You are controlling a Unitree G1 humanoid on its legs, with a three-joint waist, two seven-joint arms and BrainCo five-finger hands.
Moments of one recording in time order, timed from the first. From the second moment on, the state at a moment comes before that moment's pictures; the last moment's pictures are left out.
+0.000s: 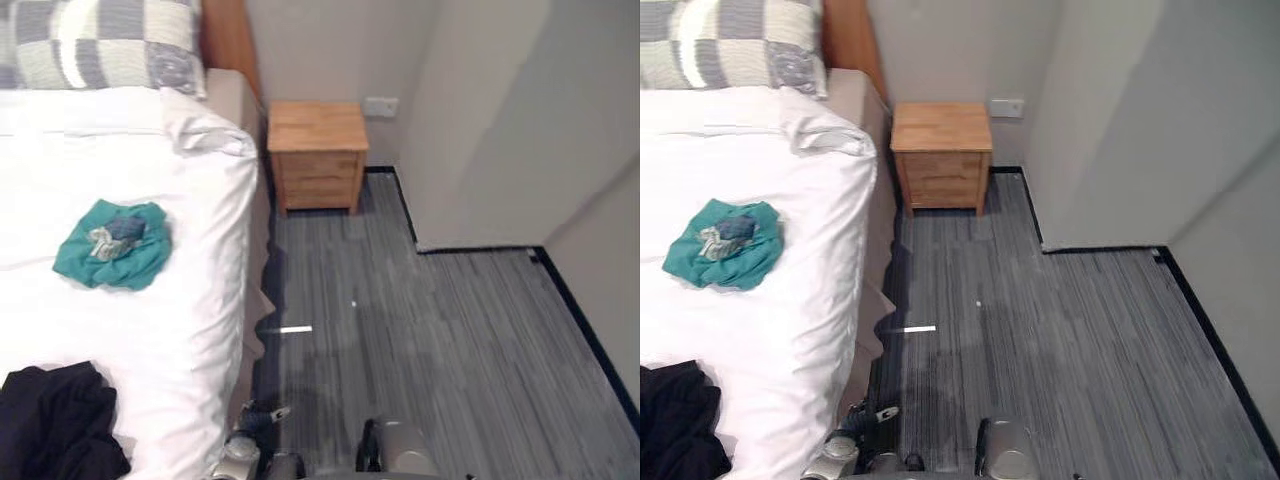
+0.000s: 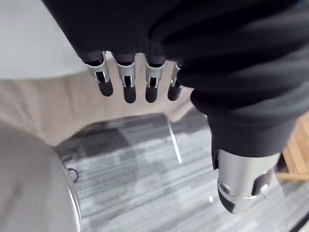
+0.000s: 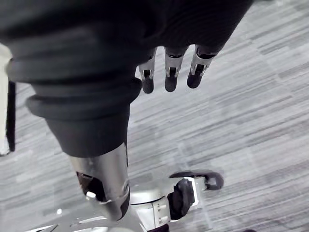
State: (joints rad) left arm -0.01 0.05 0.04 1.01 0.25 0.03 0.20; right arm 0.21 -0.01 -0.33 0.96 -0.04 0.02 -0.17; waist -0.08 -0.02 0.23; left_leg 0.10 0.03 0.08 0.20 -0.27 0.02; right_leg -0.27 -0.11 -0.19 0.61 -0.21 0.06
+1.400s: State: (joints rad) left arm 0.04 -0.04 0.25 0.92 0.17 0.00 0.20; right arm 0.09 -0.06 -0.28 0.93 -0.08 0.03 -0.17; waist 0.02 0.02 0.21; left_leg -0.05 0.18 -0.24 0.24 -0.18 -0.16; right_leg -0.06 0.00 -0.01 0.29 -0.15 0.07
